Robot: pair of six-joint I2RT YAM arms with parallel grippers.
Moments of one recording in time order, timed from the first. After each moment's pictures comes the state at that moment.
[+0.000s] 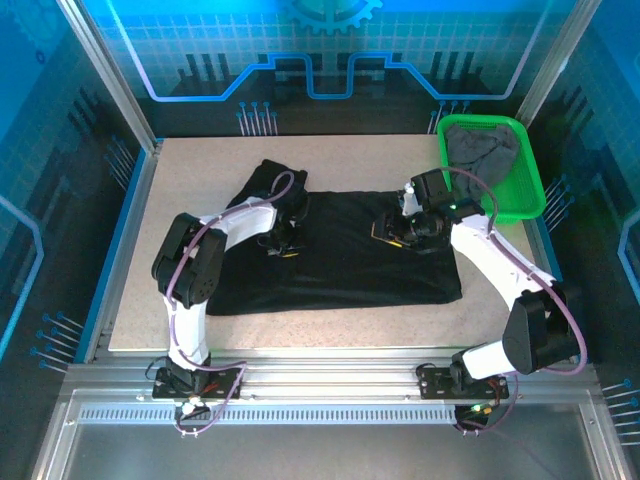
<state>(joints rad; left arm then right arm) -0.45 1.97 1.36 -0.79 0.05 -0.65 0.30 1.43 1.12 -0.73 -0.42 0.56</state>
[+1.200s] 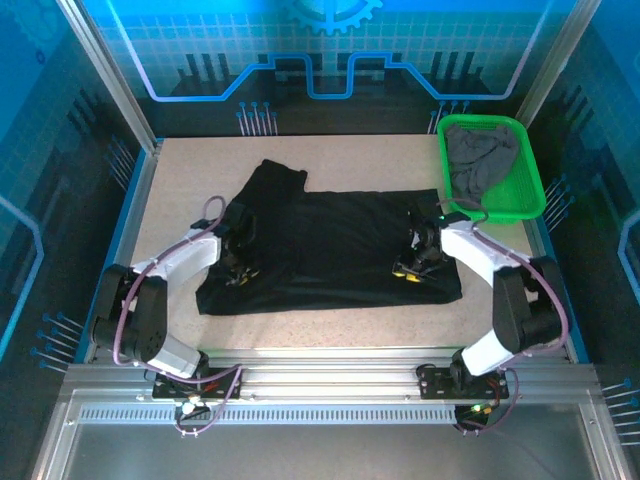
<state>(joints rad) -0.23 1.51 0.88 -0.79 0.07 -0.94 0.27 1.57 0.97 -0.86 -0.19 0.60</state>
